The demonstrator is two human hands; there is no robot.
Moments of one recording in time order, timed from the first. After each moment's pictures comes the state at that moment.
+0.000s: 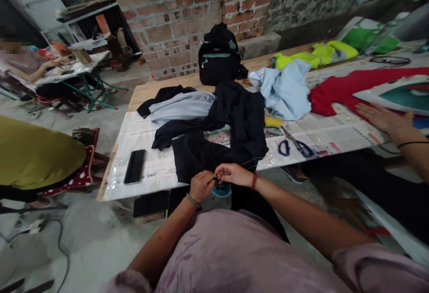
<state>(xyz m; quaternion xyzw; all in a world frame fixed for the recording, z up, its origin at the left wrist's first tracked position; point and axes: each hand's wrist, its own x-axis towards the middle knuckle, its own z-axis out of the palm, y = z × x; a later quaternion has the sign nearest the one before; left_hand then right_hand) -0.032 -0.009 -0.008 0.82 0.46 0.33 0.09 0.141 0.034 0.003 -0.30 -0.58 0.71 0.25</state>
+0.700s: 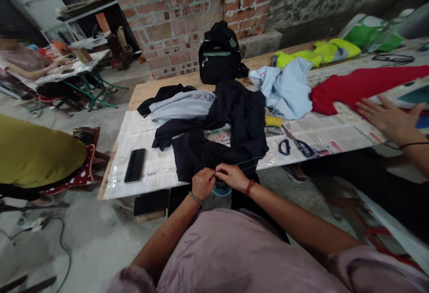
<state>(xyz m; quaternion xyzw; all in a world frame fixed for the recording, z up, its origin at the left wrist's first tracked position) -0.024 -0.006 -0.013 0.80 0.52 0.31 0.05 0.126 0.019 0.005 -0.43 -0.69 0.48 0.33</state>
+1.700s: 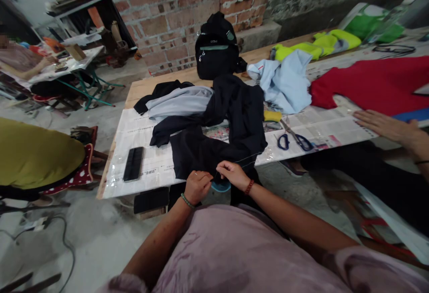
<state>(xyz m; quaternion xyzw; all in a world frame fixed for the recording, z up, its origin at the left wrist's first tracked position) -0.045 -0.022 -0.001 0.86 0.43 0.27 0.01 0.129 0.013 -0.009 -0.48 -0.57 0.56 0.35</state>
